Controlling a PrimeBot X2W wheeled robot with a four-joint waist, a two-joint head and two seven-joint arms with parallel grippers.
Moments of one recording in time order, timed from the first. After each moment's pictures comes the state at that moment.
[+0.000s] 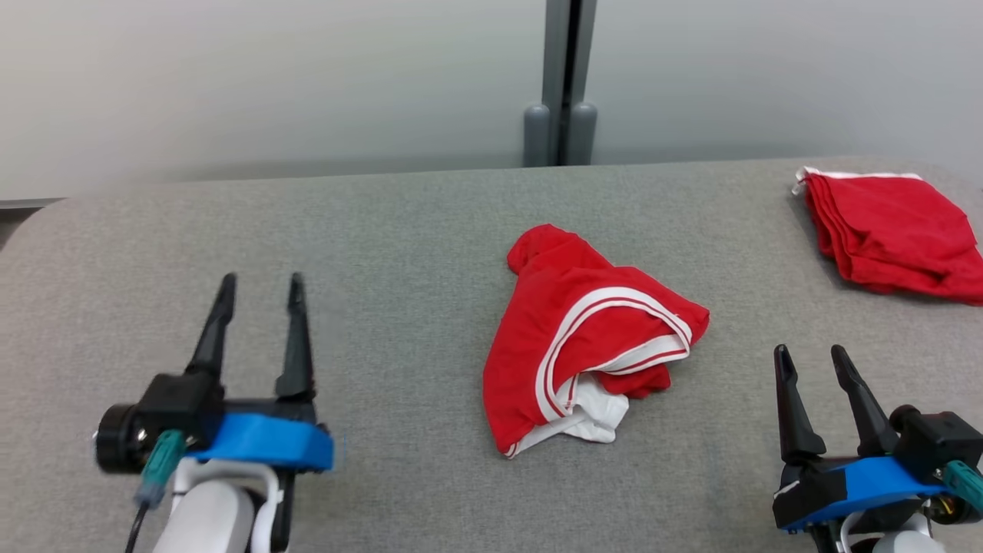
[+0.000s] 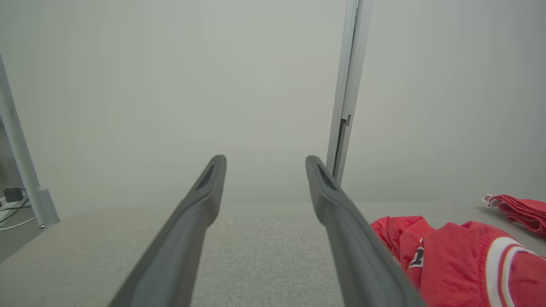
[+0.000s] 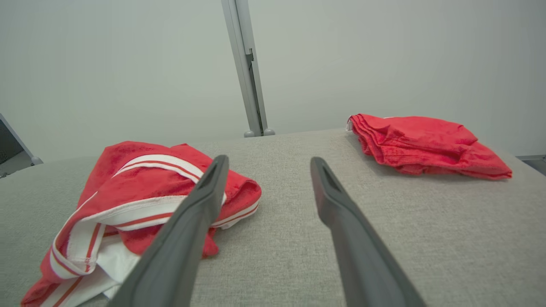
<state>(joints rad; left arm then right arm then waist) -0.22 0.20 -0.27 0.21 -0.33 0.09 -0.26 -0.08 -0.05 -0.09 0.21 0.19 0.13 -0.19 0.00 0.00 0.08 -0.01</state>
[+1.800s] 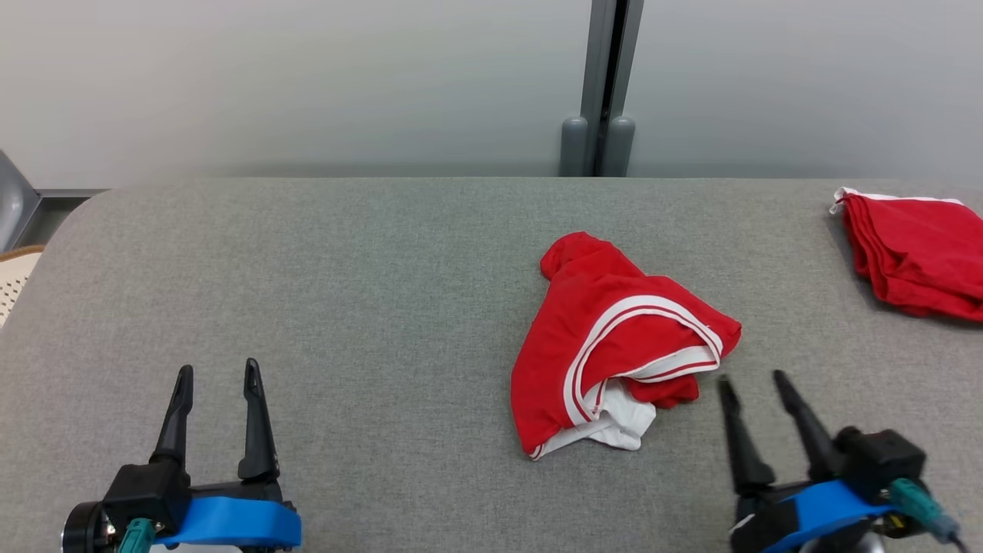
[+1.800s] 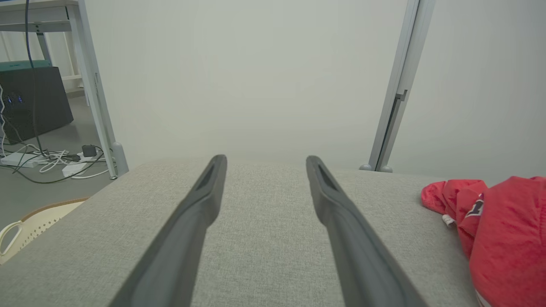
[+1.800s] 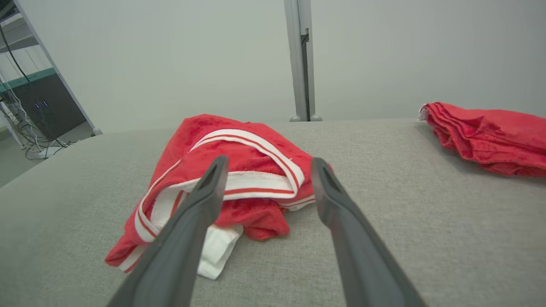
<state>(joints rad) 0.00 0.10 -0.01 0.16 -0.17 -0.02 -0.26 -0.02 -0.05 0.01 0.16 0.20 0.13 -0.15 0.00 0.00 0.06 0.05</state>
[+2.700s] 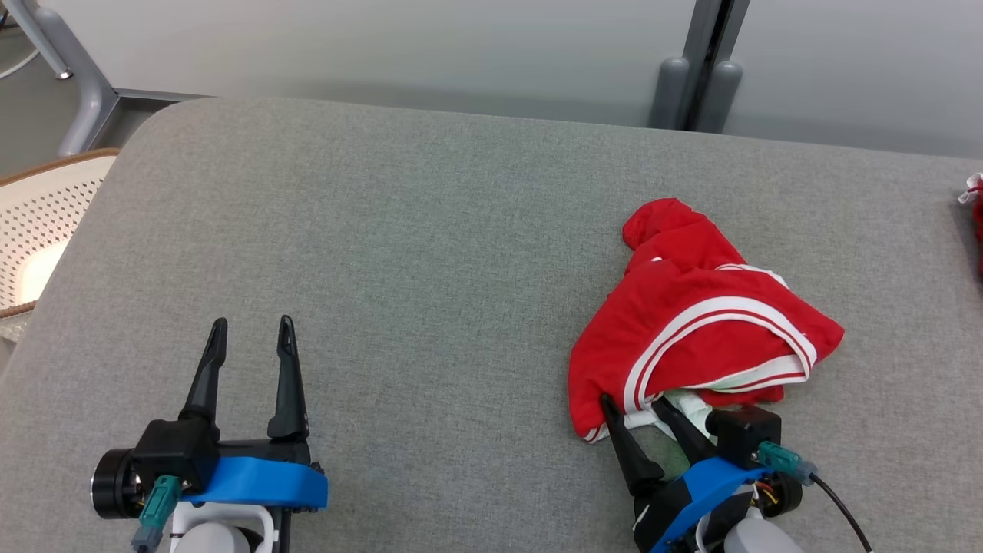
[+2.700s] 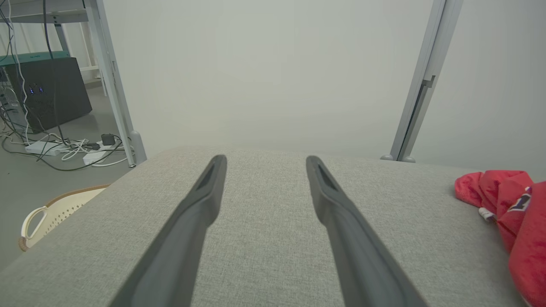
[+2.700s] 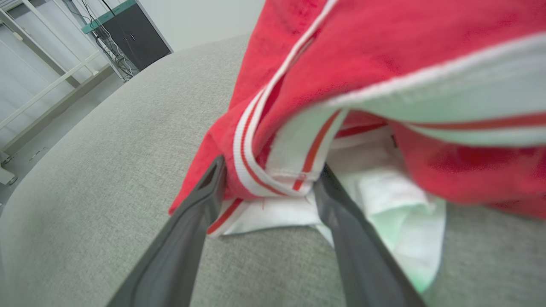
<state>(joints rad) -0.10 0.06 -0.04 0.19 -0.14 -0.07 -0.26 -0.27 -0.05 0.35 0.62 0.40 0.13 -0.25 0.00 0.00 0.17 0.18</state>
